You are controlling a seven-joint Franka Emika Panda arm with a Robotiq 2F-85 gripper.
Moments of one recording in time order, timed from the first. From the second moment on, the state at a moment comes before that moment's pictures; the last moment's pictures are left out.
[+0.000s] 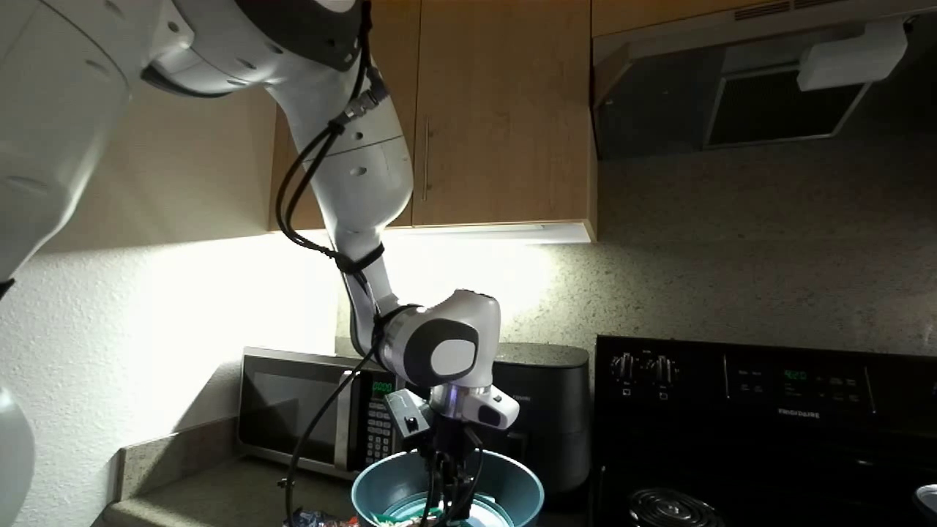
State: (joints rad) arm -0.03 0.25 -0.07 -2.34 0.35 2.60 0.38
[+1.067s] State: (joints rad) arm -0.03 0.24 0.00 -2.25 0.36 2.59 0.35
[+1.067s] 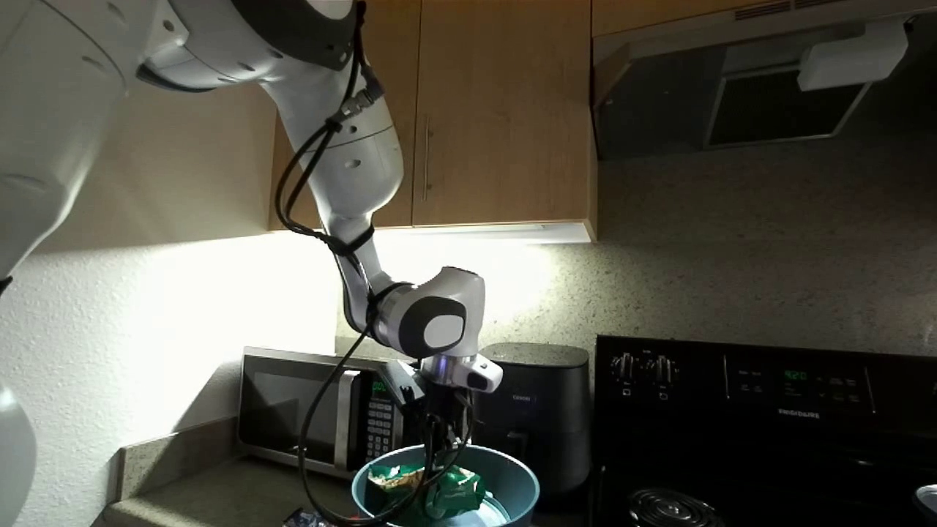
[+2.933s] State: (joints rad) arm 0.15 0.41 0.14 -1.95 0.34 2.16 0.09
